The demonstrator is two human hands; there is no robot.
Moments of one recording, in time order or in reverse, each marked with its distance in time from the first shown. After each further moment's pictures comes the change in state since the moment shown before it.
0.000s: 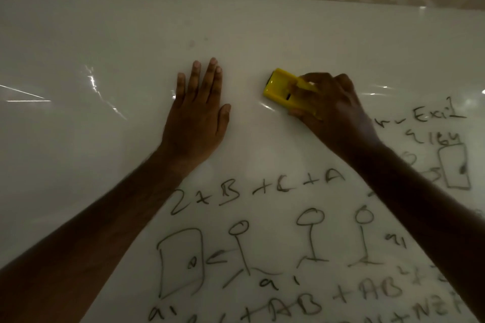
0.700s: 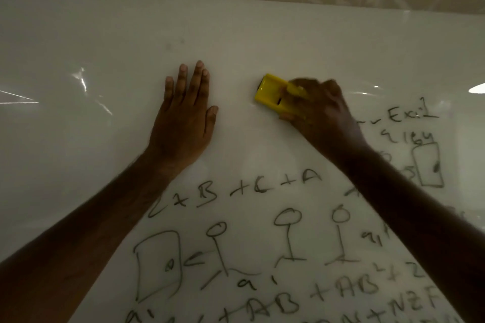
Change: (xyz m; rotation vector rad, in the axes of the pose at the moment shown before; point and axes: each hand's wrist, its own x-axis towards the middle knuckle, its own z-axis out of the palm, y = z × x) left_hand 0.006 0.019 0.004 -0.014 -0.026 -0.008; right_hand -0.017 0.029 0.000 -0.048 -0.006 -0.050
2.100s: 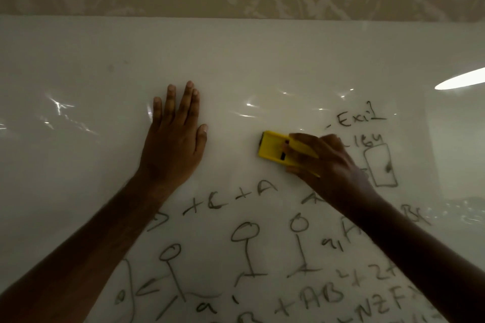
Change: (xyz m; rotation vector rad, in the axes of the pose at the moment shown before) left_hand 0.021 0.071 0.011 -0.022 -0.011 0.032; right_hand -0.119 0.038 -0.048 0.024 -0.027 0.031
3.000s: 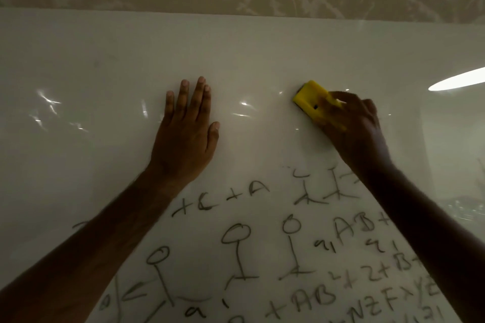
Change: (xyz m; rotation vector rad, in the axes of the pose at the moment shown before) left_hand 0.017 0.033 0.006 -0.021 -0.008 0.031; right_hand 0.024 0.073 -0.012 -0.045 0.091 0.356
